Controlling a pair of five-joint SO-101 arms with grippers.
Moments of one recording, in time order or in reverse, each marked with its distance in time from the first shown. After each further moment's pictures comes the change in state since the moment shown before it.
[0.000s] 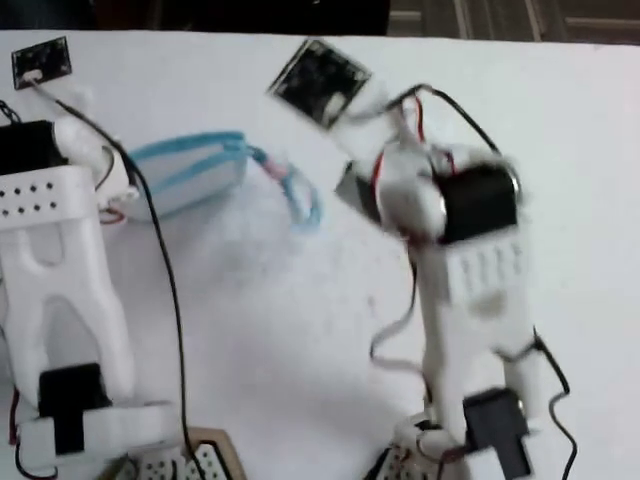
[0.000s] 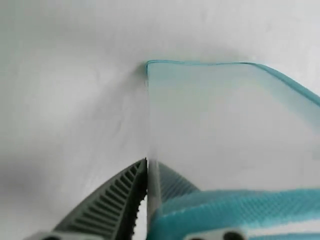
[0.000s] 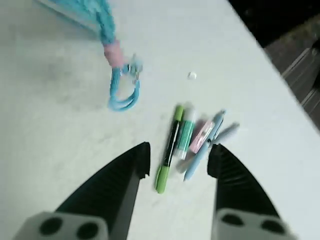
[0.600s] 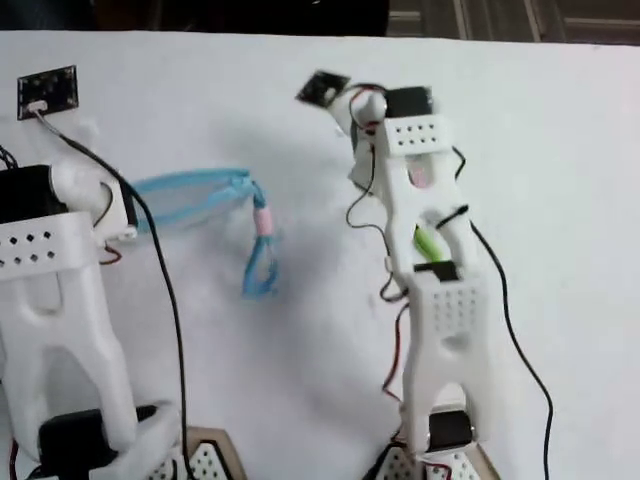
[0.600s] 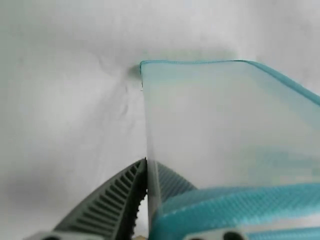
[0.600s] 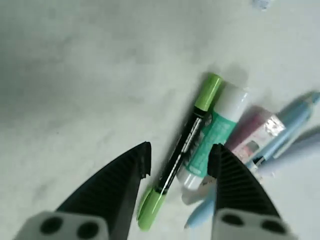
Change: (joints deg) left arm -0.1 -11.9 11.6 0.1 -5.6; right arm 8.3 56.9 -23.2 -6.2 12.0
